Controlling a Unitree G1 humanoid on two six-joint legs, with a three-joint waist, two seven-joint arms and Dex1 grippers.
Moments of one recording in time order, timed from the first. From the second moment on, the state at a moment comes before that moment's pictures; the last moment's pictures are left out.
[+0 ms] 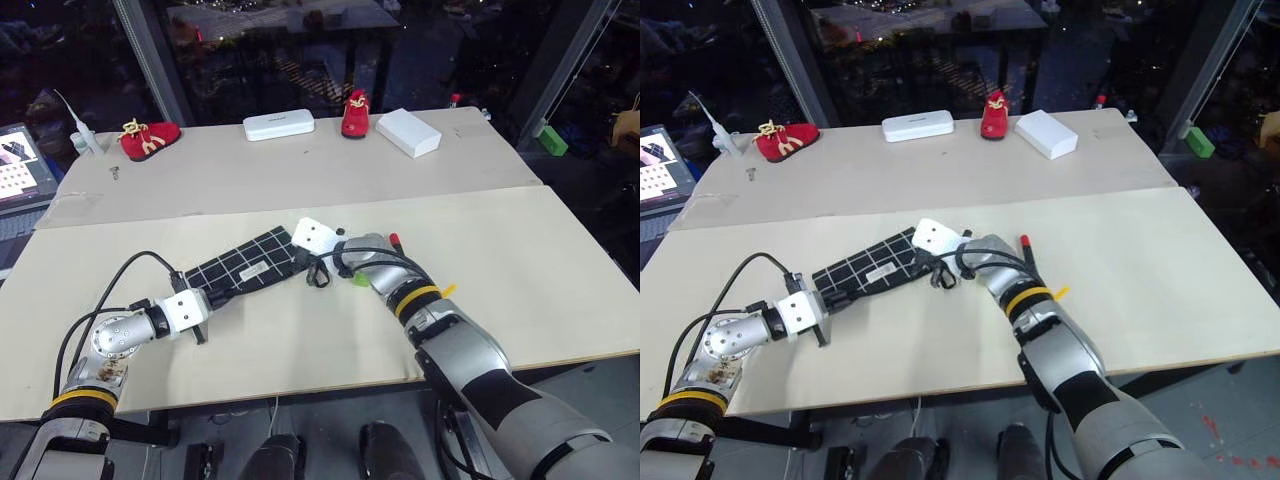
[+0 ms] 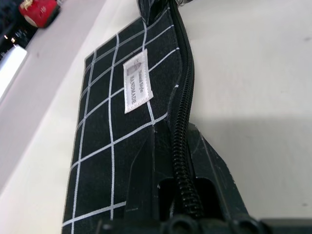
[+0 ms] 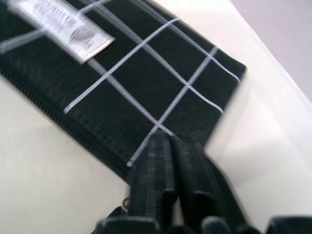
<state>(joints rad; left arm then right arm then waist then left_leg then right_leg) -0.27 0.70 -0.04 0.58 -0.07 -0.64 -0.84 -1.06 -0.07 0.23 1.00 -0.14 0.09 0.76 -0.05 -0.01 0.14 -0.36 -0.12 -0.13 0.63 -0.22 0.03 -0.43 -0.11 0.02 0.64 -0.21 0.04</state>
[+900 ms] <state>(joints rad) -0.19 0.57 0.10 0.19 -0.28 -0.10 -0.73 -0.89 -0.16 0.15 0.39 0.12 0.72 0.67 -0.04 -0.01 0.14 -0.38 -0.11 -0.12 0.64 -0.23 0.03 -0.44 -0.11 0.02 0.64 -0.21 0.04</state>
